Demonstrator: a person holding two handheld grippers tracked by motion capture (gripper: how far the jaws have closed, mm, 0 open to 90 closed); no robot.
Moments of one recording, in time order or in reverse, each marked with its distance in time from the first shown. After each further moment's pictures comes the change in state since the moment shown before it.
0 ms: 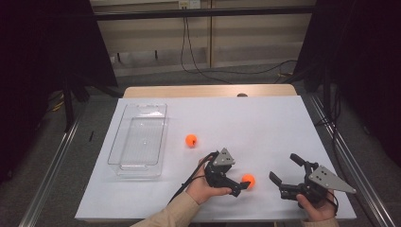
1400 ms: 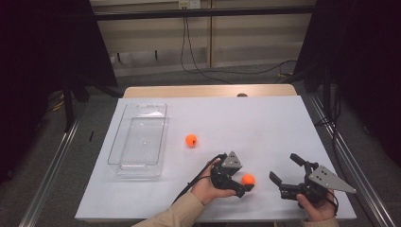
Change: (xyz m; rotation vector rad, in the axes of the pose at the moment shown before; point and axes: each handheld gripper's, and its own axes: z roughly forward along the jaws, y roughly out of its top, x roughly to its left) left arm -0.006 0.001 0.018 0.084 -0.049 0.037; right arm 0.000 0.000 0.000 0.001 -0.002 0.001
